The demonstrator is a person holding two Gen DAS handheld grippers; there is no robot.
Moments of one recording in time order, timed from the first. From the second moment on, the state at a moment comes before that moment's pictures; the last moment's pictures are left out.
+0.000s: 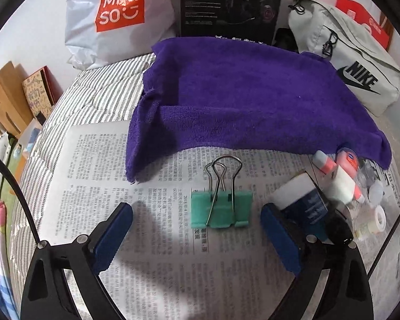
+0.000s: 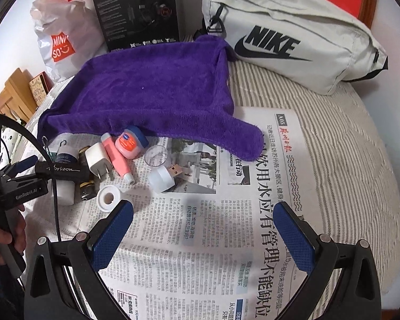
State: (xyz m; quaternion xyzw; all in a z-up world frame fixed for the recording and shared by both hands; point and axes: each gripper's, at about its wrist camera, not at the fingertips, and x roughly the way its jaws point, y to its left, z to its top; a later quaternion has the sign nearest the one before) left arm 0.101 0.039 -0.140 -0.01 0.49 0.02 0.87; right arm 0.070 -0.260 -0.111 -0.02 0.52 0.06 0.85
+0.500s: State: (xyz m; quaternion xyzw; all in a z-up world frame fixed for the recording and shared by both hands) left arm 0.088 0.031 -0.137 0.00 0.46 0.00 0.89; right arm 0.080 -0.271 -0.123 0.00 0.52 0.07 0.85
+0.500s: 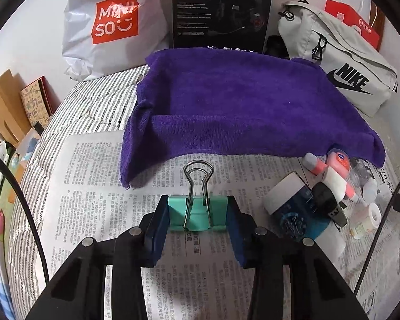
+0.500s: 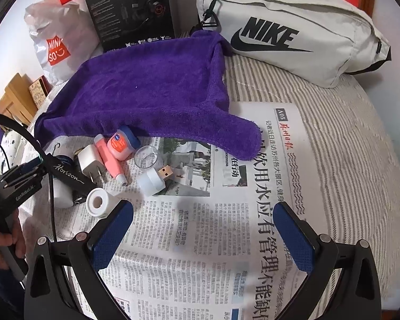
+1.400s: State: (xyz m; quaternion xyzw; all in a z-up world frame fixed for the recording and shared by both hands) left arm 0.083 0.030 -0.138 0.00 0.44 0.00 0.90; right arm 0.097 -0.234 -0.148 -0.07 0.48 0.12 0.86
